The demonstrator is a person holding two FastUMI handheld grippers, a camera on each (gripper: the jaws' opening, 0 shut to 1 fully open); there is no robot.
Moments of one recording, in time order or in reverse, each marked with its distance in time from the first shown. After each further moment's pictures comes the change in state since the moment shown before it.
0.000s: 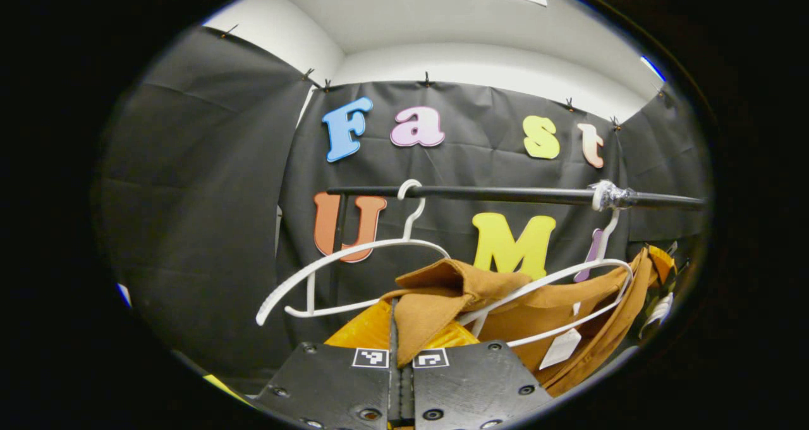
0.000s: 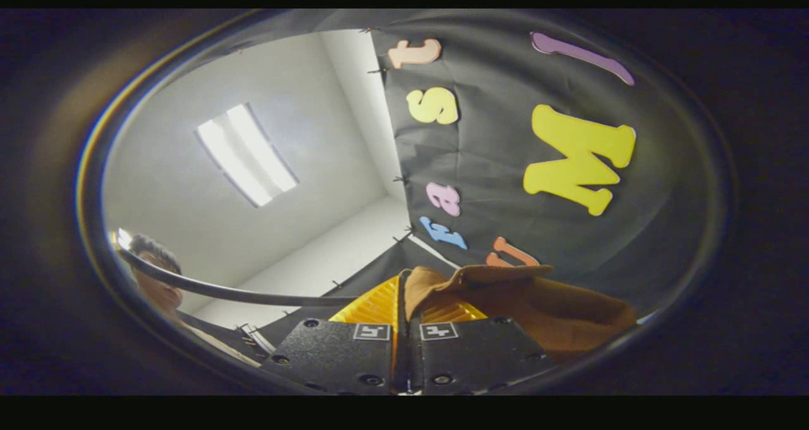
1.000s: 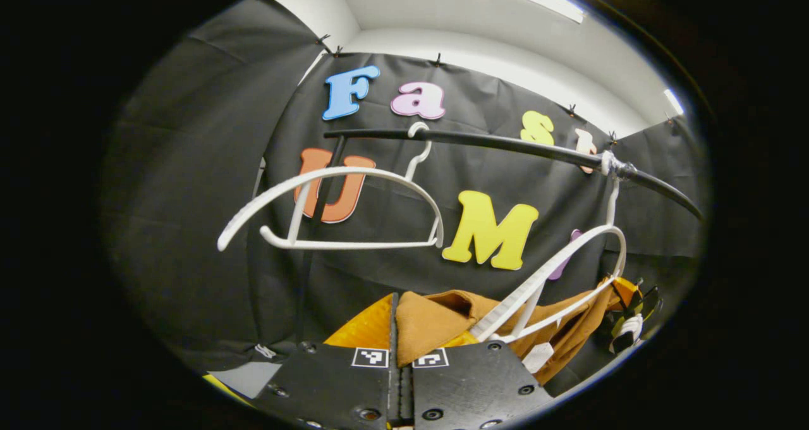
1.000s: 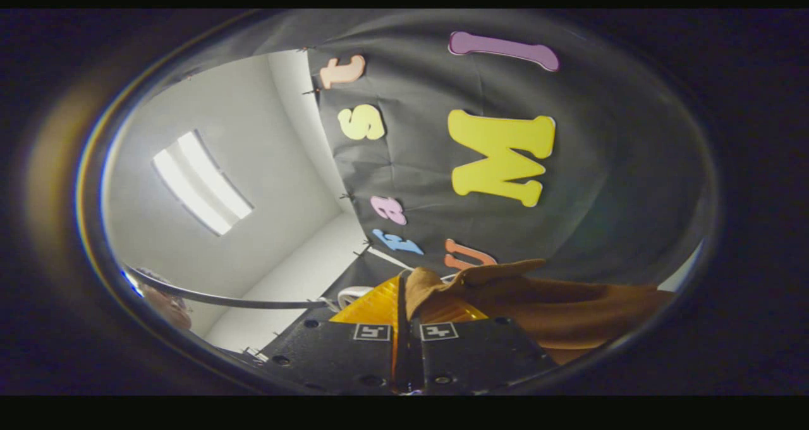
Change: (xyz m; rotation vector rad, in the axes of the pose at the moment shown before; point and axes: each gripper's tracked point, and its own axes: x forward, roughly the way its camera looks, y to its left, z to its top) left arm 0.000 0.006 -0.072 -0.124 0.087 -0.086; right arm -0.051 -0.085 -0.012 0.126 -0.039 -0.234
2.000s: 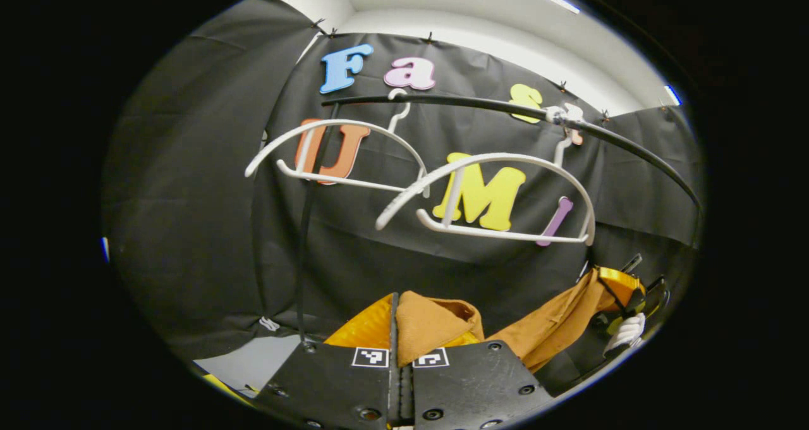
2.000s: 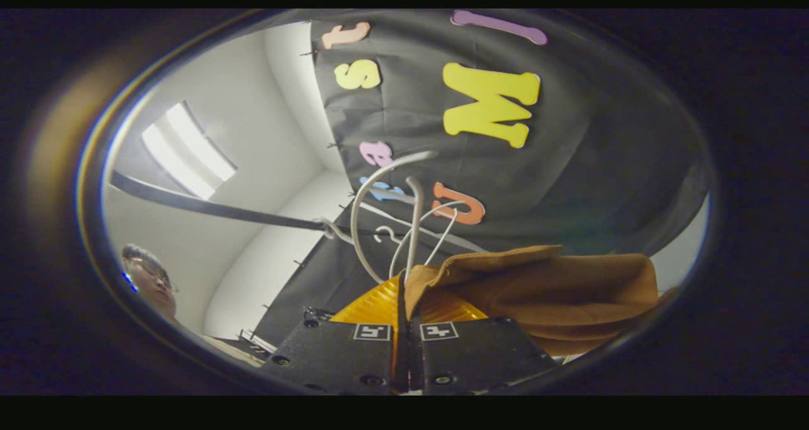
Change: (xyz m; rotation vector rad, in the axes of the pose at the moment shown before) left arm -0.072 -0.046 -0.052 0.023 0.145 -0.048; right arm -0.033 0.034 -0.171 -0.027 0.241 -0.101
